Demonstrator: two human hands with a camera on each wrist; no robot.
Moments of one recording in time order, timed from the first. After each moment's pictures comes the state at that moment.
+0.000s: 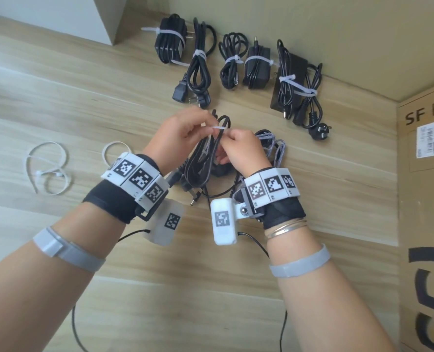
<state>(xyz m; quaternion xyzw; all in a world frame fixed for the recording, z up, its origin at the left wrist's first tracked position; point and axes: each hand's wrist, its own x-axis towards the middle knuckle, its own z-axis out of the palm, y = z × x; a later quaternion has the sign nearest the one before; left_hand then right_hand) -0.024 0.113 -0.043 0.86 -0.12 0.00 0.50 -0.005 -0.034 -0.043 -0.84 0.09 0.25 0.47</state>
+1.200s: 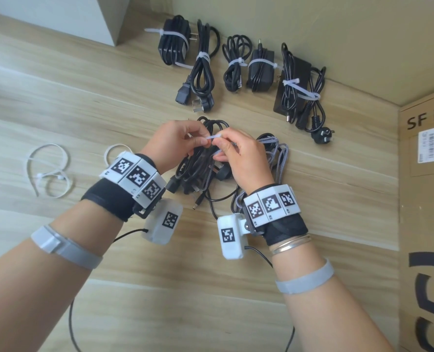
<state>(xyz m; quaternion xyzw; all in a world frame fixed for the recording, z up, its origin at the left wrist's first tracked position) -0.017 0.126 -0.058 0.84 0.00 -0.16 0.52 -0.021 -0.038 -0.051 -0.85 -0.07 0.11 0.51</state>
